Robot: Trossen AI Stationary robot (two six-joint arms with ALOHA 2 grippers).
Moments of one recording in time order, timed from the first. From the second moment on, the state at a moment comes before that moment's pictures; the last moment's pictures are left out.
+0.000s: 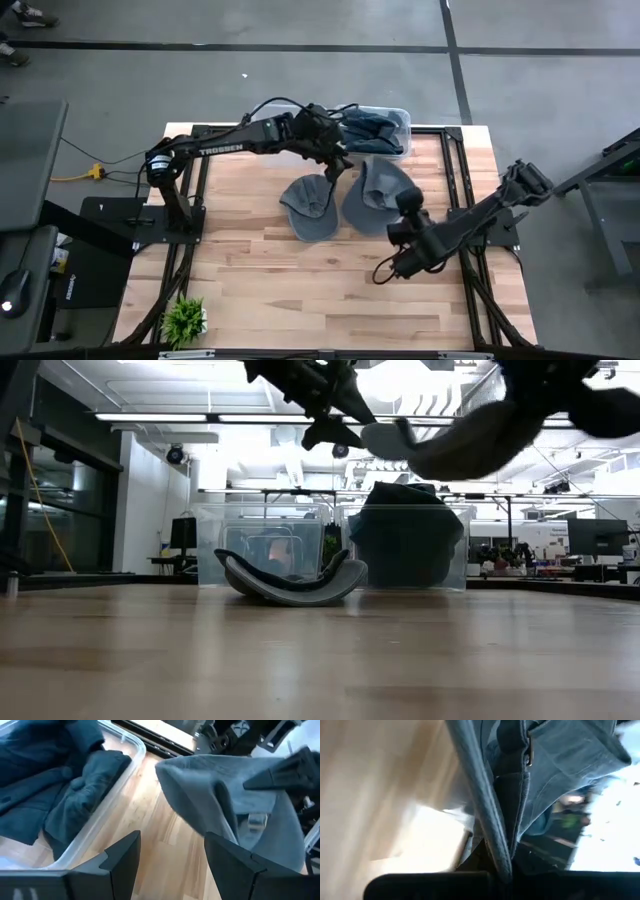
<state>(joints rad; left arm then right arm) 0.30 1.77 1.65 -0.46 0.20 -0.24 0.54 1.54 1.19 -1.57 0.99 0.25</state>
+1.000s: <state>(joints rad) 0.40 1.65 1.65 -0.38 0.39 -0.50 0.36 1.63 1.18 -1.57 1.50 -0.45</state>
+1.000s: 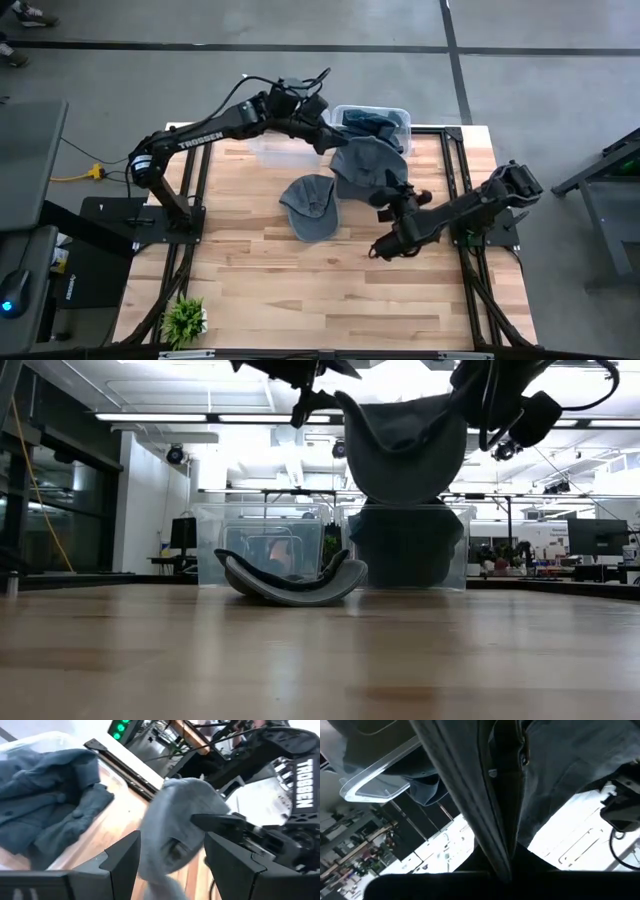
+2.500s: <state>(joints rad) 0.36 1.70 1.65 -0.52 0.23 -0.40 0.26 1.62 1.18 -1.51 1.54 -0.52</state>
